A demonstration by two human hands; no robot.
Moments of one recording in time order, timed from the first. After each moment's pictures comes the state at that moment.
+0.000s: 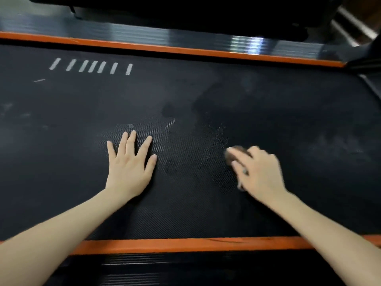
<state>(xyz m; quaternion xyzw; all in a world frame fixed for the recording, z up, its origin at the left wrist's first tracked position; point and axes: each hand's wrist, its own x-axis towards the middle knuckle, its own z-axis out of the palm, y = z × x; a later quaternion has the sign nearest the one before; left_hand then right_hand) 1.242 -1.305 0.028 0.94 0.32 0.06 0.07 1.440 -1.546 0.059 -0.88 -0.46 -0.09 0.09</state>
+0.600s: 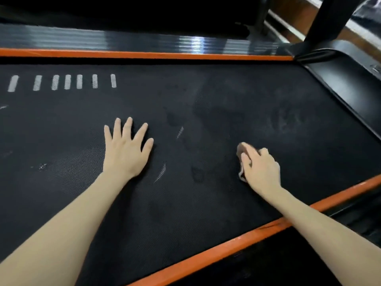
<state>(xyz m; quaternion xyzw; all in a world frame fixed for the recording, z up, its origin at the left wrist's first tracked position) 1.274 -1.187 0.027 0.97 0.21 0.07 0.08 1.372 -1.490 0.063 -0.99 -0.13 -0.05 0.00</state>
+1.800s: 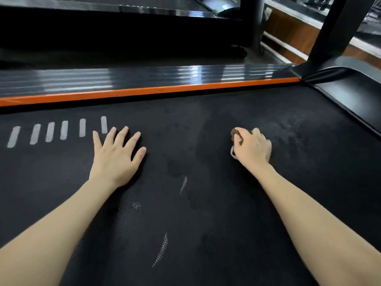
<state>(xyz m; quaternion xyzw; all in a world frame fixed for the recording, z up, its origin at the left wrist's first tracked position) 1.379 -1.110 0.025 0.98 0.17 0.08 0.02 1.539 -1.397 0.052 -0.99 -0.08 -0.11 0.03</state>
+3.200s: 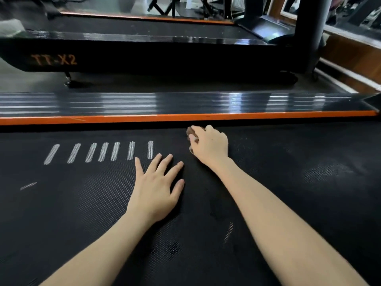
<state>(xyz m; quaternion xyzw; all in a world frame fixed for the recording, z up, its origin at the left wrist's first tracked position) 1.376 -1.106 0.026 0.98 0.18 0.09 0.06 1.552 -1.174 0.048 -0.92 -0.36 -0.12 0.10</state>
